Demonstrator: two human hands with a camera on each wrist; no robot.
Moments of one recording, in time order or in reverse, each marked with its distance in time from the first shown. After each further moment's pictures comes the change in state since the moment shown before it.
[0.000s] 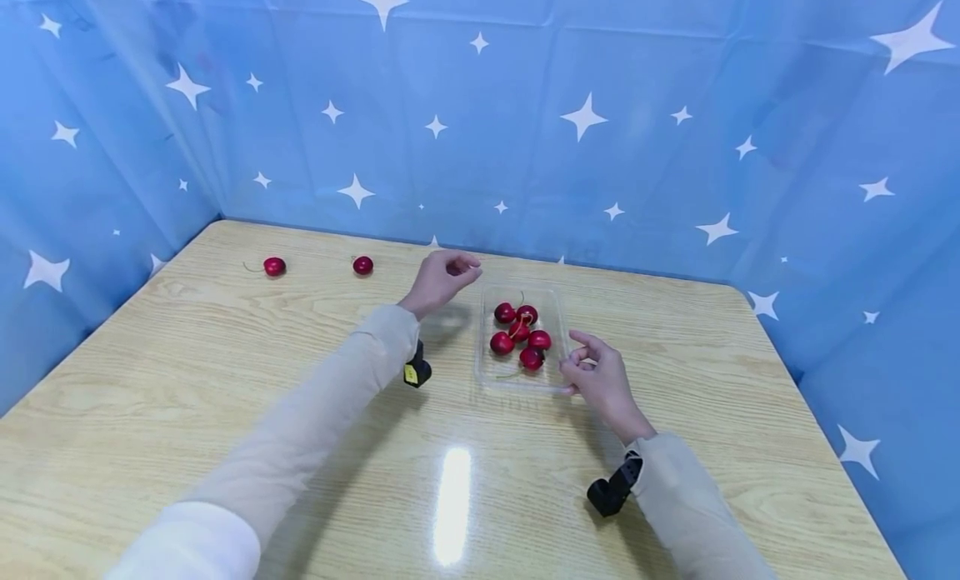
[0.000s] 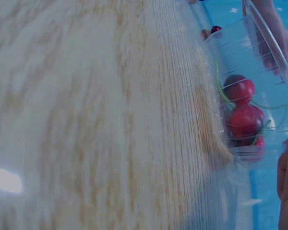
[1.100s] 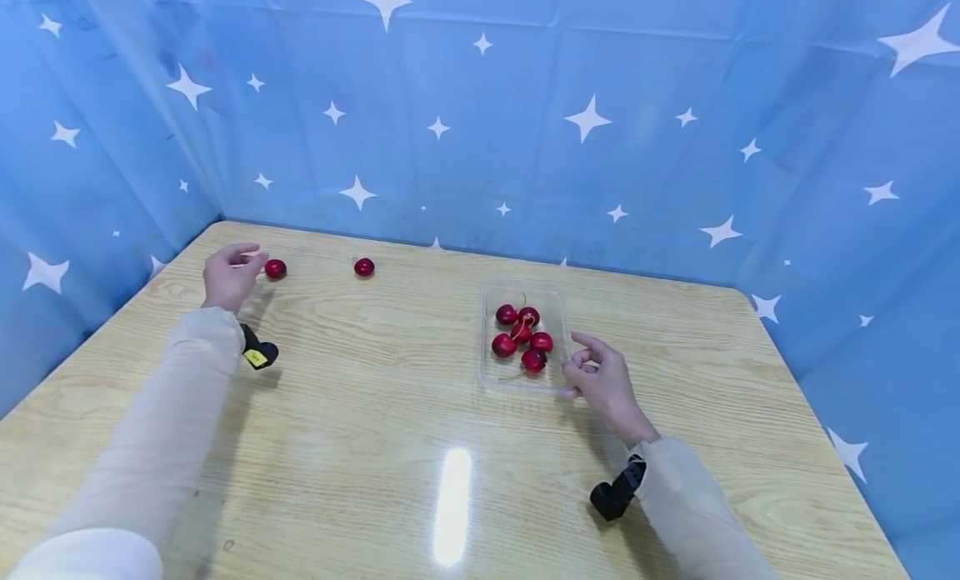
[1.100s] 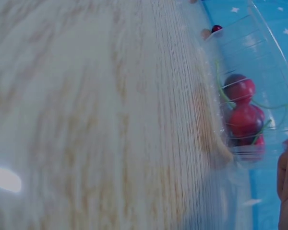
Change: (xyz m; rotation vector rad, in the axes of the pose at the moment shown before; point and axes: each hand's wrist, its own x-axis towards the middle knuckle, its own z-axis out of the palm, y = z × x) left_hand -0.082 -0.103 -0.212 0.077 0.549 -0.457; right_hand 0.001 -0.002 0.001 -0.002 0.000 0.001
